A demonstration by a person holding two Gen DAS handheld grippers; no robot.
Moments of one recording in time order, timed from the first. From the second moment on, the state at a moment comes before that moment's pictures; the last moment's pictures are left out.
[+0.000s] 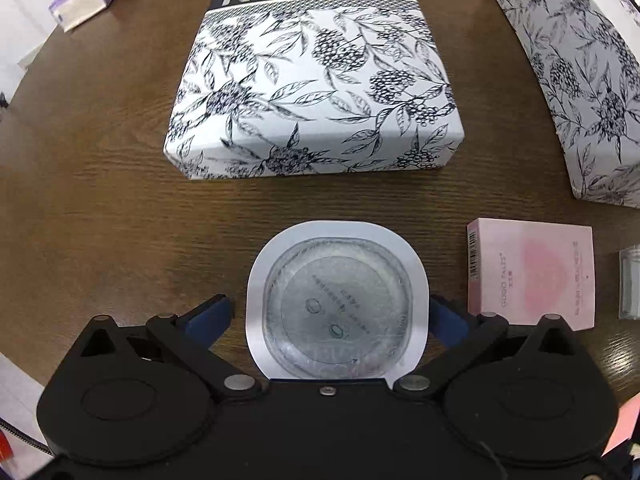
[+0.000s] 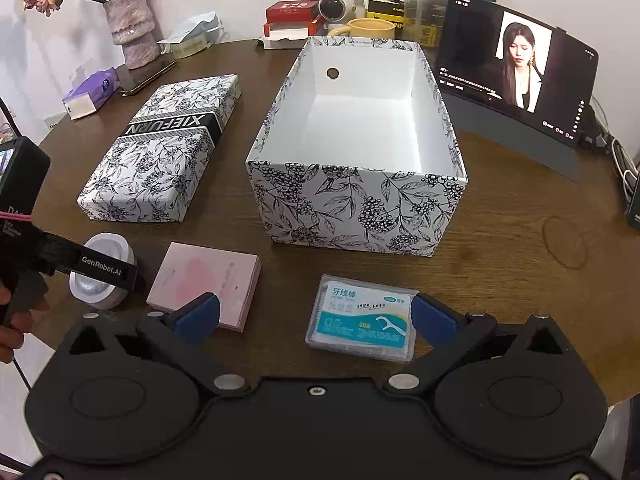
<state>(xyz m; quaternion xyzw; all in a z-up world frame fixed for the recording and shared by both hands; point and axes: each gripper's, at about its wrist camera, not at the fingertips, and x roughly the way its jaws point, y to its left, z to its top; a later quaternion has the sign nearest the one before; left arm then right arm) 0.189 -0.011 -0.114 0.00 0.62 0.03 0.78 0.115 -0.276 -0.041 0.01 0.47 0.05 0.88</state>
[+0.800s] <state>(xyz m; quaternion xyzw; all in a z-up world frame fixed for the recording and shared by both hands) 0.191 0.001 -0.094 0.00 0.62 -0.02 0.78 0.097 -0.268 -0.021 0.02 0.44 0.02 0.90</state>
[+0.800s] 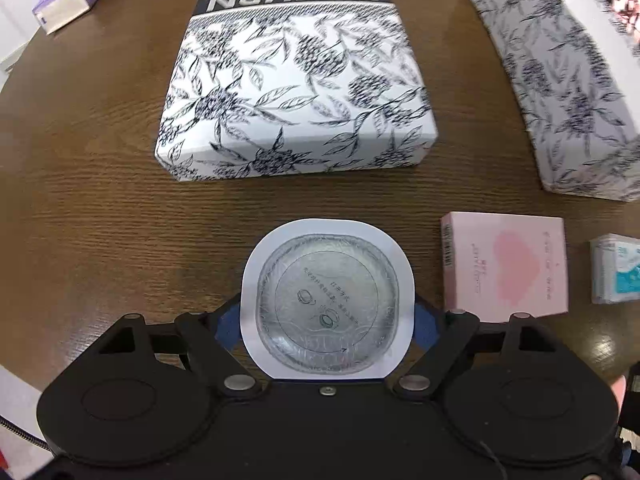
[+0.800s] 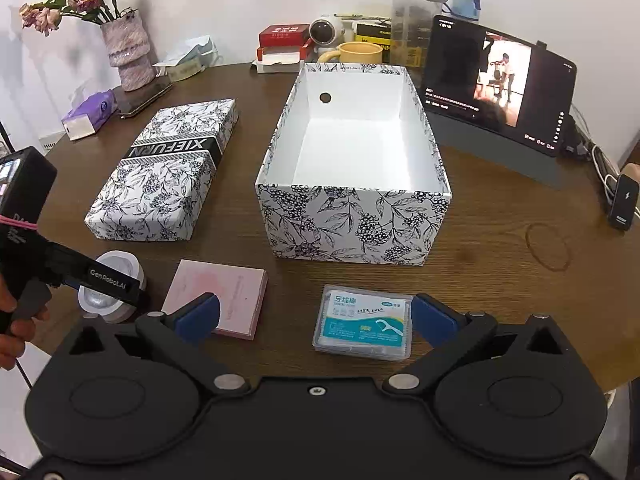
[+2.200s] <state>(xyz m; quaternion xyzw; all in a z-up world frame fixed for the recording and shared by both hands) 0.243 -0.057 0.041 0.11 0.53 -0.20 0.81 0.129 -0.245 0.040 0.03 0.38 0.05 0.92</state>
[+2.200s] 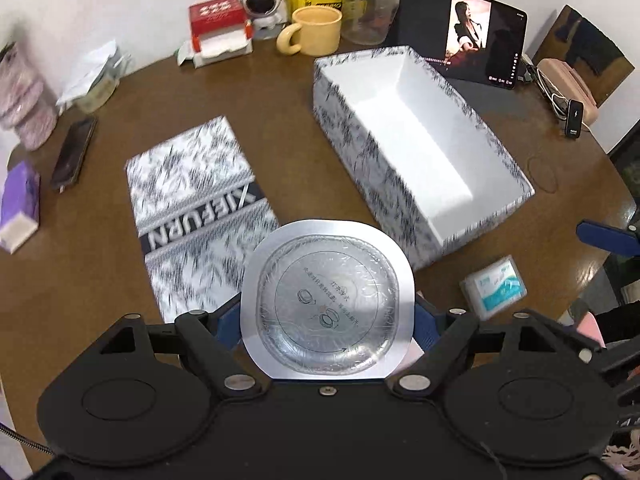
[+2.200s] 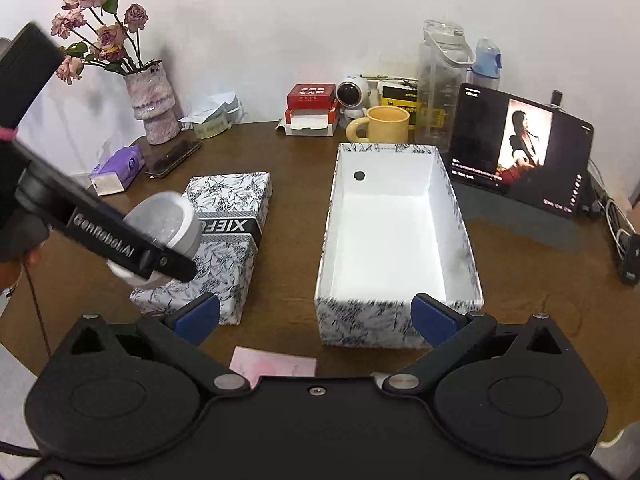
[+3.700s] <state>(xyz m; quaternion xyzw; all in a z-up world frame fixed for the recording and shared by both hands) 0.447 -0.286 -0.072 0.27 0.57 -0.22 0.74 0.305 -0.391 -0.014 -0.02 0.43 0.18 0.88</state>
